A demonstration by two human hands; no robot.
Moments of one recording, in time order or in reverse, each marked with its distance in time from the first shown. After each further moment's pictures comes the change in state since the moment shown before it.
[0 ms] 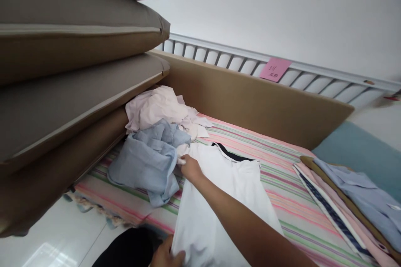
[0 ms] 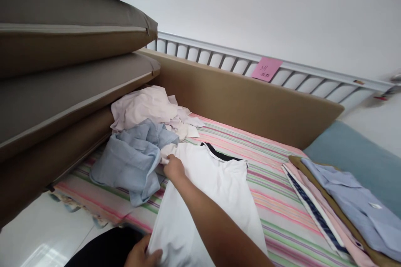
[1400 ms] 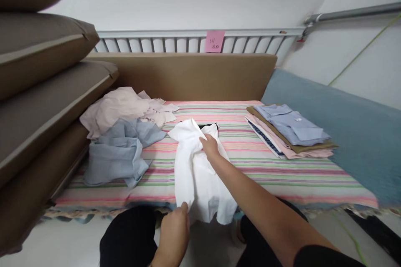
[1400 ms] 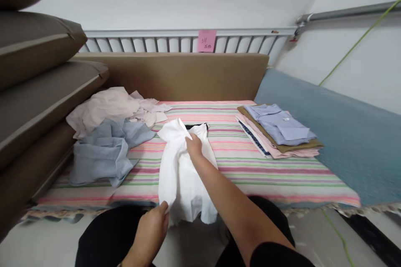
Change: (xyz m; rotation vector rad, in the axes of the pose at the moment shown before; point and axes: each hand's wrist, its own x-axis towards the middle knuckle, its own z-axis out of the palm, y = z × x) left_hand -0.080 0.130 0.043 1.001 -0.183 0.287; right_hand -0.091 0.164 -0.074 1.030 0.497 0.519
